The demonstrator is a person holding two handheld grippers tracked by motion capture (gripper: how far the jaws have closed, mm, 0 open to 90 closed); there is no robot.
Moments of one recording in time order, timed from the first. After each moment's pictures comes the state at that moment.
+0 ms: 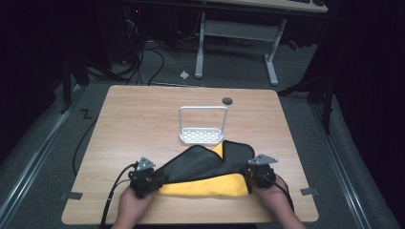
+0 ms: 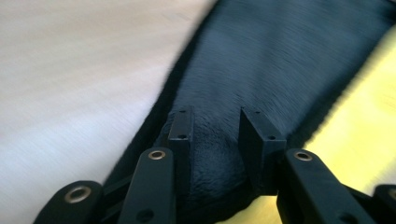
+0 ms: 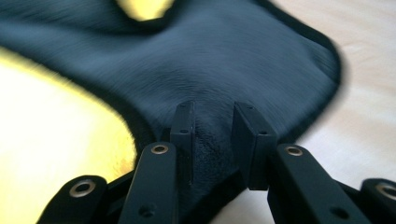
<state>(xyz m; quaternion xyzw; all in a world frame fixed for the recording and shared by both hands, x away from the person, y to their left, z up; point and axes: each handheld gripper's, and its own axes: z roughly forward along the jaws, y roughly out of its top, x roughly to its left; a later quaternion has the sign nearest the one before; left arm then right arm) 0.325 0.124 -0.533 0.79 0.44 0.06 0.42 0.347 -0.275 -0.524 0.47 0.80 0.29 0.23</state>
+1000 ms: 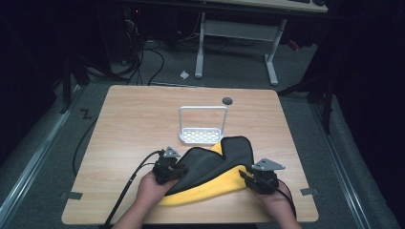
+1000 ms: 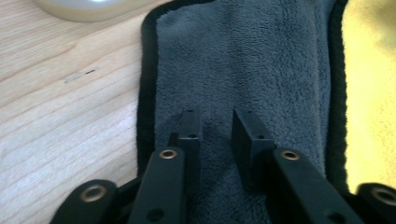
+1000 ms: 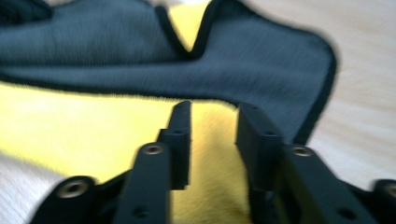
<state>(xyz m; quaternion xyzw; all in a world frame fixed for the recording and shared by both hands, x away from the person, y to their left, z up) 0.378 0.069 -0.529 0.83 0.38 0.04 0.40 0.313 -0.268 -0.510 0.45 0.80 0.34 0.22</state>
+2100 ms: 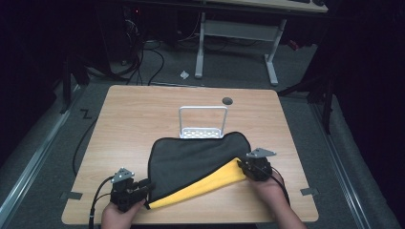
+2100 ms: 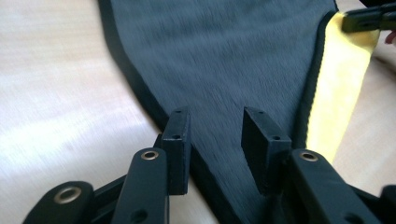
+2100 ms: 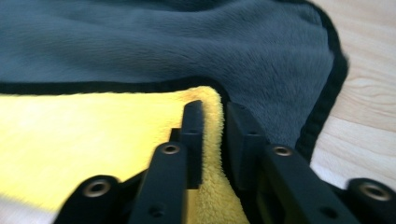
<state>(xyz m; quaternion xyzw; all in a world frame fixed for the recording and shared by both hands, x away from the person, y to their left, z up) 0.297 0.169 -0.527 0.75 0.49 0.05 0.44 0.350 -0.268 -0.518 0.45 0.80 0.33 0.21</state>
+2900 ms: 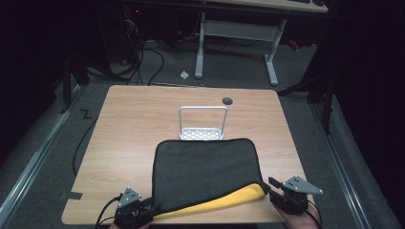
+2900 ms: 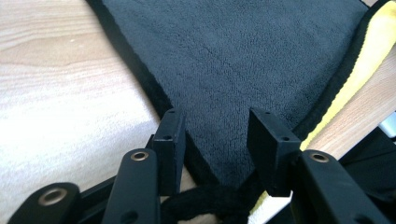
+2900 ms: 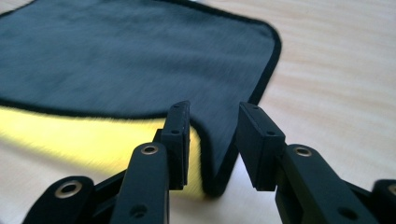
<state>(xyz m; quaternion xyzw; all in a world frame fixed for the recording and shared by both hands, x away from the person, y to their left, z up) 0.245 0.153 -0.532 0.77 0.48 0.06 0.43 0.252 -0.325 -0.491 0.48 0.75 0.38 0.25</state>
